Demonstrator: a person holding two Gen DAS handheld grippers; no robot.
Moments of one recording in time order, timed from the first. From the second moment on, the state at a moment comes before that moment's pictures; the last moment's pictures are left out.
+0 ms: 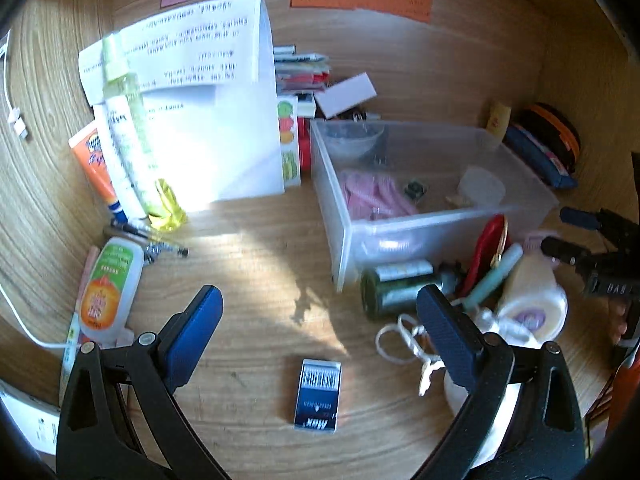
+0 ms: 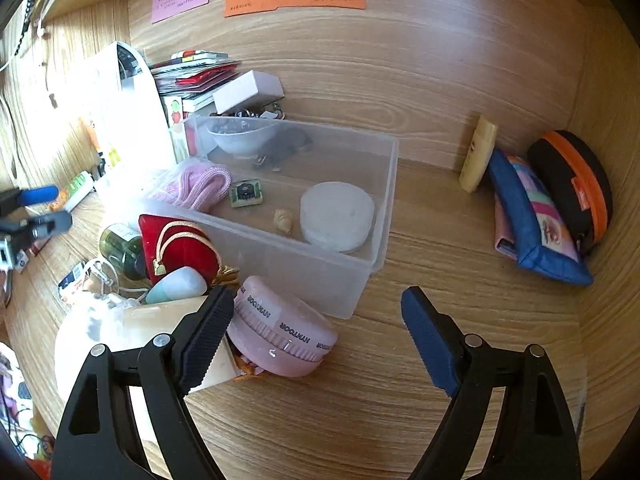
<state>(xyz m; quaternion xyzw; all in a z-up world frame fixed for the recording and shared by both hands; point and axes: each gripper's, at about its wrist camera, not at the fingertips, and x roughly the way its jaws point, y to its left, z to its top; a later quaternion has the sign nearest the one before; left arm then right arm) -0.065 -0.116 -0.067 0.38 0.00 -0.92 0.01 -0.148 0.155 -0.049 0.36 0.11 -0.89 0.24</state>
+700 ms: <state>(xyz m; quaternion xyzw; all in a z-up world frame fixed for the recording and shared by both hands) -0.026 -0.121 -0.108 0.41 -0.02 -0.91 0.03 -0.155 0.194 -0.066 0.42 -0.01 -0.86 0.29</state>
